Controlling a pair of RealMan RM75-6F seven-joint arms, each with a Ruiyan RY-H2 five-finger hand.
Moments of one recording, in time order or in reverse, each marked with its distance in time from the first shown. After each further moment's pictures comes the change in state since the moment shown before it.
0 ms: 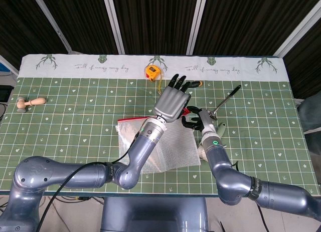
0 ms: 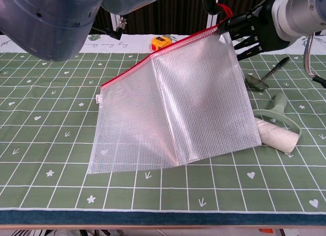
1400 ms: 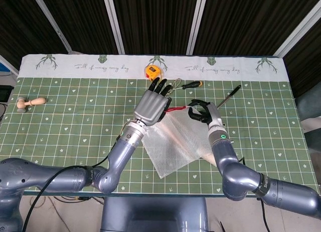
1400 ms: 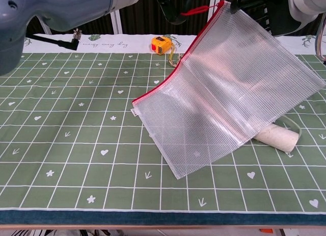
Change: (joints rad) left arm 0.138 0.089 0.089 -0.125 0.111 0.066 -0.059; right arm -0.025 0.041 0.101 -0.001 0.075 0.003 0.059
